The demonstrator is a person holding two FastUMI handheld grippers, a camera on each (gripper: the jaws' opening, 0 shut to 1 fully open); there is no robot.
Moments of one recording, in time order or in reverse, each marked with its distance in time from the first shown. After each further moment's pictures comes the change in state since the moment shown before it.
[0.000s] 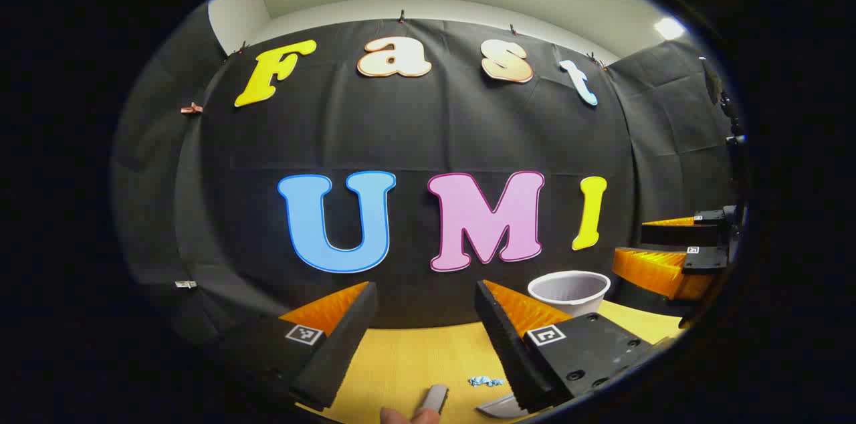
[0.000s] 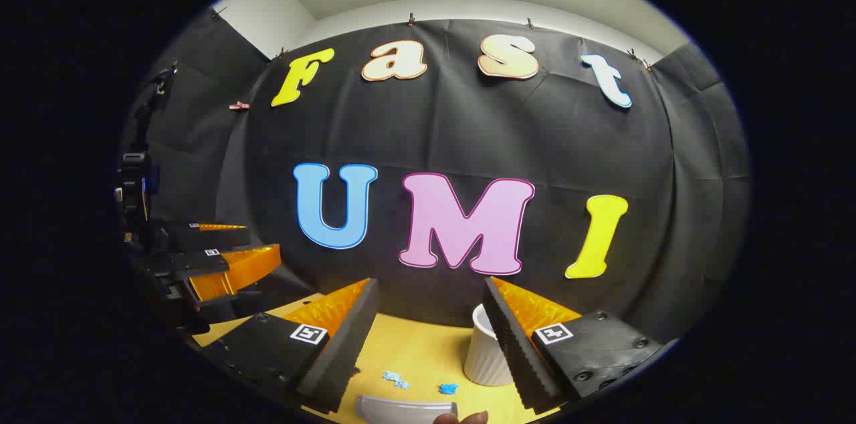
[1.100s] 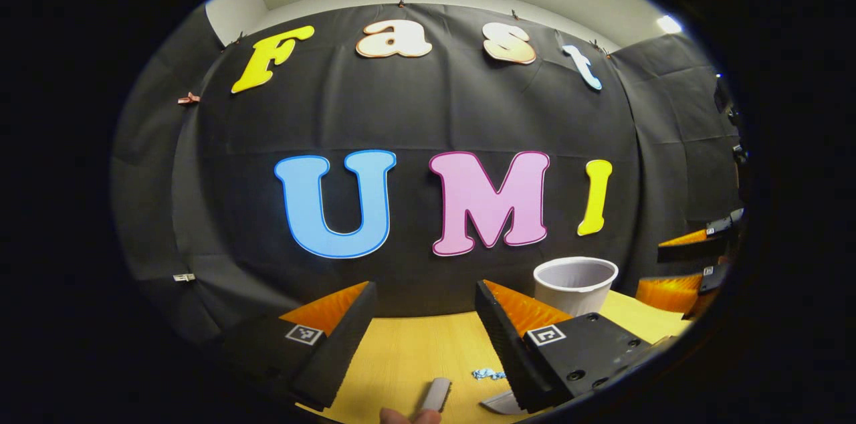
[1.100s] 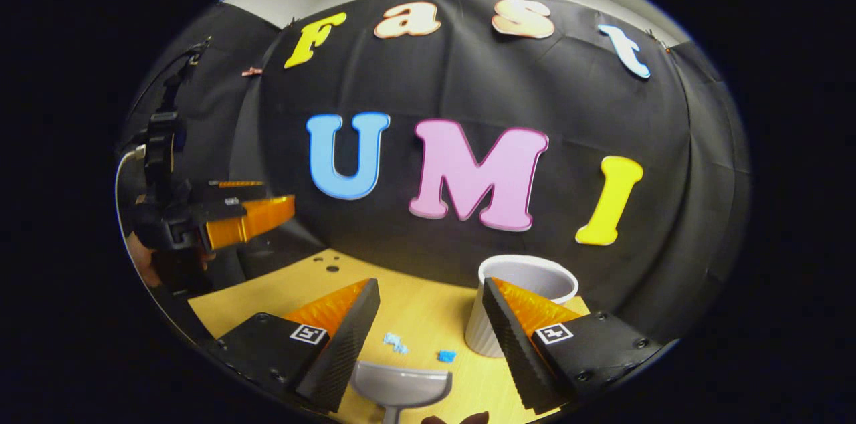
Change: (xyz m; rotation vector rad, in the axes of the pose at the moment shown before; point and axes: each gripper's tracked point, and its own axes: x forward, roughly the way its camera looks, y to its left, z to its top) left arm 0.013 0.008 -0.030 0.012 0.074 -0.001; right arm -0.035 -0.005 -0.087 -0.045 0.281 0.076
